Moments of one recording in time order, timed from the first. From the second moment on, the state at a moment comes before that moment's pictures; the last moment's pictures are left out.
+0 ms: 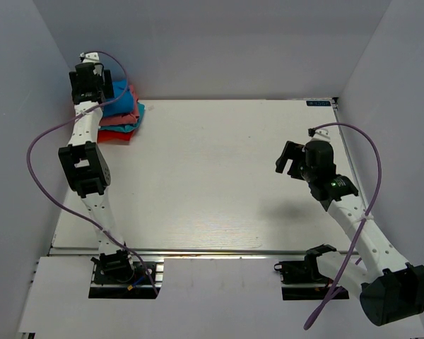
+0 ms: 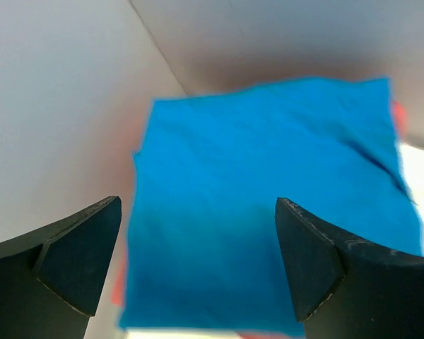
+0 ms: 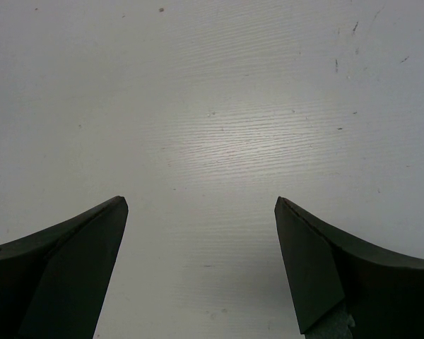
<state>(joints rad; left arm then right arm) 0.18 2.23 2.10 -0.22 -0.25 0.18 0.30 0.97 0.82 -0.42 0.13 0.40</state>
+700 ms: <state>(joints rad) -0.51 1.25 0.97 -0.31 -0.11 -0.31 0.30 0.77 0.62 -0.43 0.01 0.43</state>
